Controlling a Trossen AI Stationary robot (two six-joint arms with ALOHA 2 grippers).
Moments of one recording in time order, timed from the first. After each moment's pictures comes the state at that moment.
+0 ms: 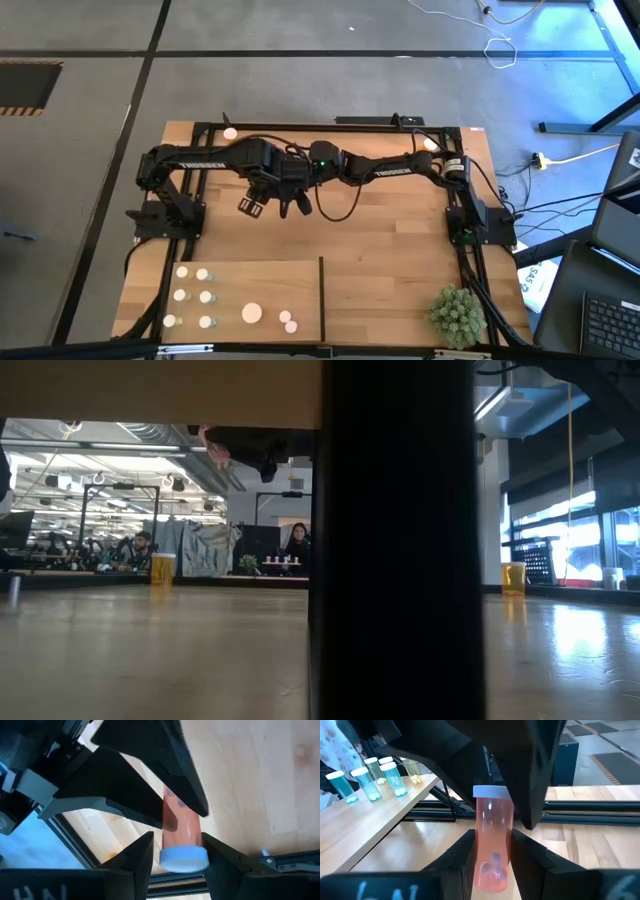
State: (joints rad) left arm 0.03 1.71 1.76 -1.57 -0.25 0.43; right arm -0.18 2.10 1.49 0.44 -0.52 0.07
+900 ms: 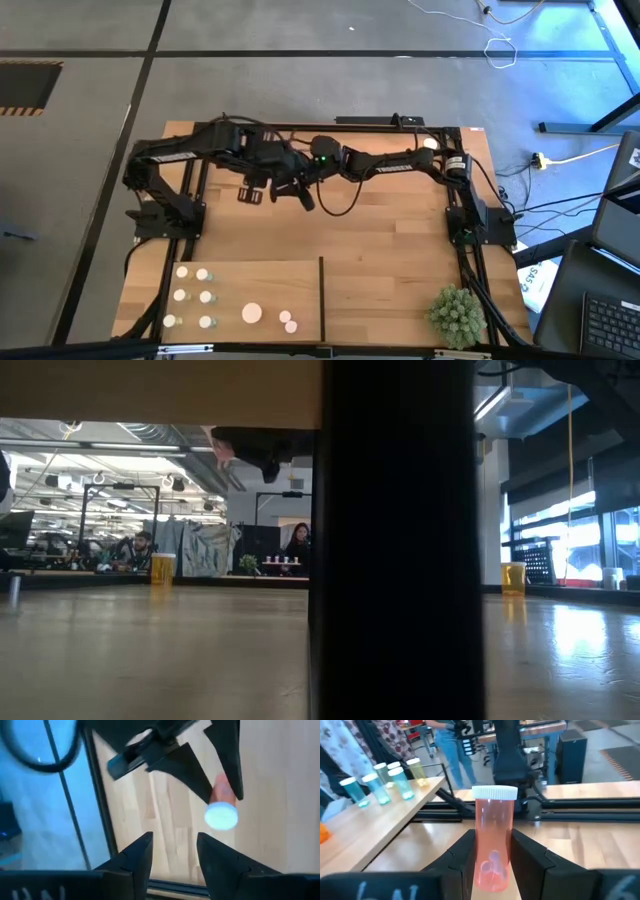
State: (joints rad) left arm 0.04 1.60 1.89 -1.57 -0.39 0.25; right arm -0.22 2.10 1.49 0.41 -0.59 0.10
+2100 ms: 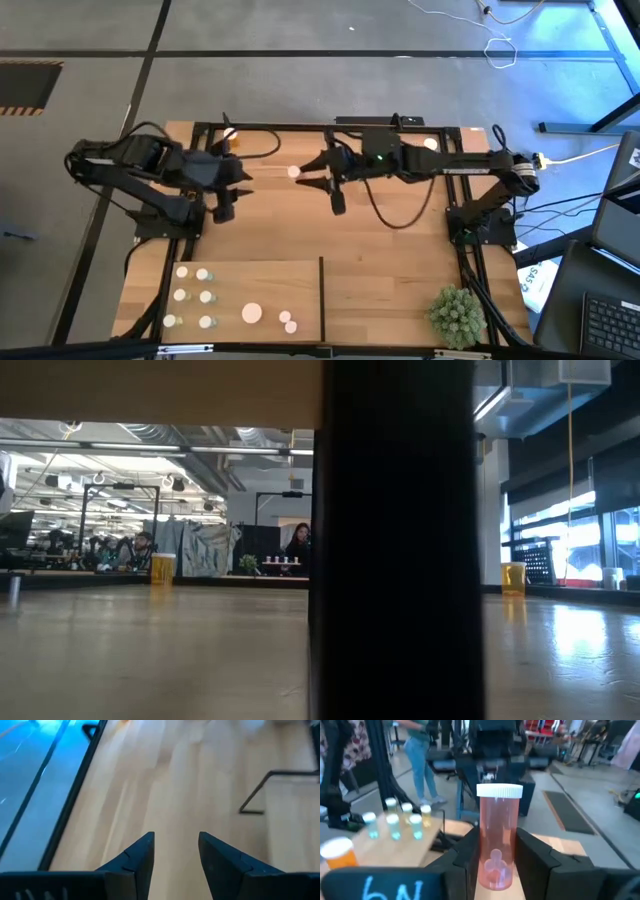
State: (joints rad) left arm -0.22 1.10 1.50 -1.14 -0.39 -0.20; right arm -0.03 1.60 1.48 0.02 -0.16 -0.10
